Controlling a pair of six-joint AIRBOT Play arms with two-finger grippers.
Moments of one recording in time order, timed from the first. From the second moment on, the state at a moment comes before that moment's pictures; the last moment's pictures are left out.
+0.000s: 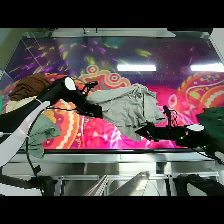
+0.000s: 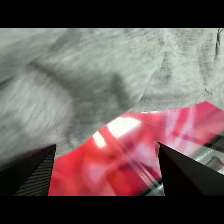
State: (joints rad) left arm -0.36 -1.69 1.27 1.10 -1.21 -1.30; right arm 0.06 -1.14 0.33 -0.17 0.98 0.91
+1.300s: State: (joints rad) left arm -0.26 -1.50 1.40 1.22 -1.10 -1.45; right arm -0.10 -1.07 0.33 -0.43 1.10 1.03
